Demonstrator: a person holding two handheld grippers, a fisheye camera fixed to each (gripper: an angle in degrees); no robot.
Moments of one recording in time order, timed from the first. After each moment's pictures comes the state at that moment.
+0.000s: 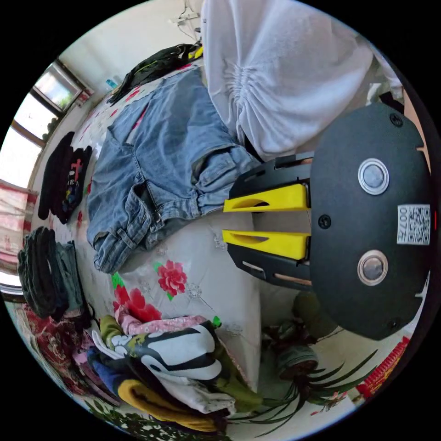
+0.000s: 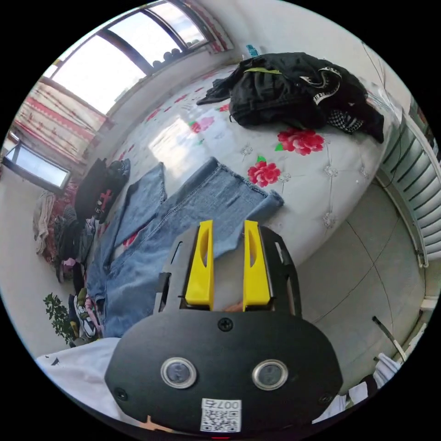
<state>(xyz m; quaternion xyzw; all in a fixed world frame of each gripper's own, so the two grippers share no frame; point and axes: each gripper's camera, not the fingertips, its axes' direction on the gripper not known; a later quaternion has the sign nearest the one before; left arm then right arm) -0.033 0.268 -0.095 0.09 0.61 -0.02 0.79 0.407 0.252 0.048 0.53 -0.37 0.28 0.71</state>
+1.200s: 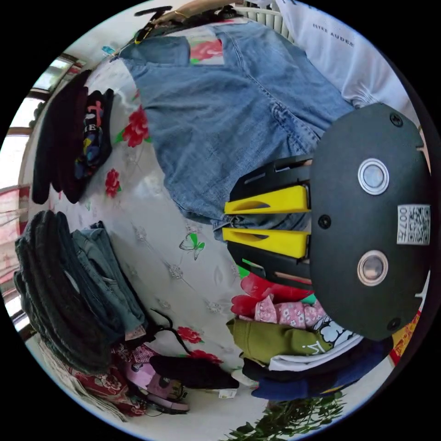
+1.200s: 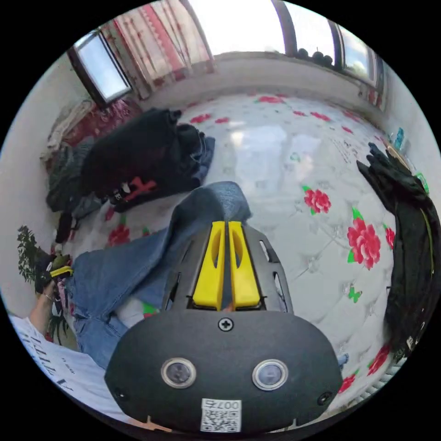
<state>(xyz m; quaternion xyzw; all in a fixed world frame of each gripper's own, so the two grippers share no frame) -0.037 -0.040 -0.048 0.10 0.50 -0.01 0.86 0.290 -0.021 -0.289 0.66 -0.22 0.00 0.72</state>
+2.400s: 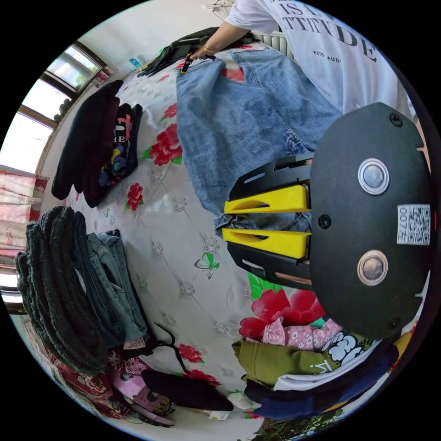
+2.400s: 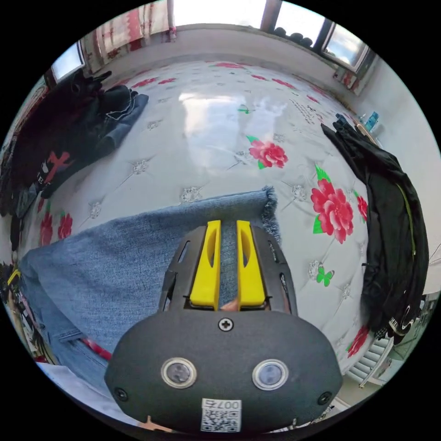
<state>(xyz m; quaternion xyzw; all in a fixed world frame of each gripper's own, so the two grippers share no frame) -0.110 -0.029 -0.037 0.10 0.58 -0.04 0.81 0.285 -0.213 -0.130 0.50 -0.12 0.11 0.85</state>
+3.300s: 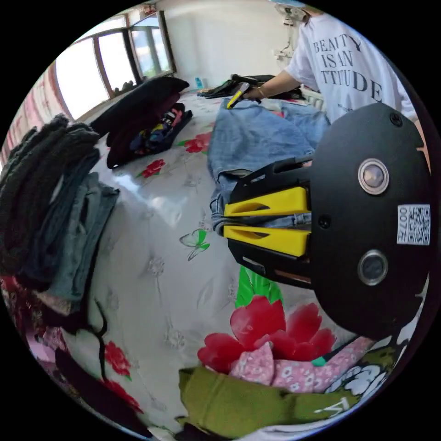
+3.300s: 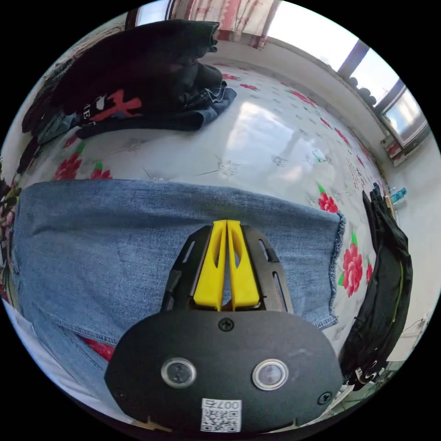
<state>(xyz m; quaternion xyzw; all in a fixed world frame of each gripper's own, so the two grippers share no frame) -0.161 -0.083 0.063 0.01 0.71 -0.17 0.68 0.089 -0.165 -0.196 0.54 -0.01 -0.02 0.84</state>
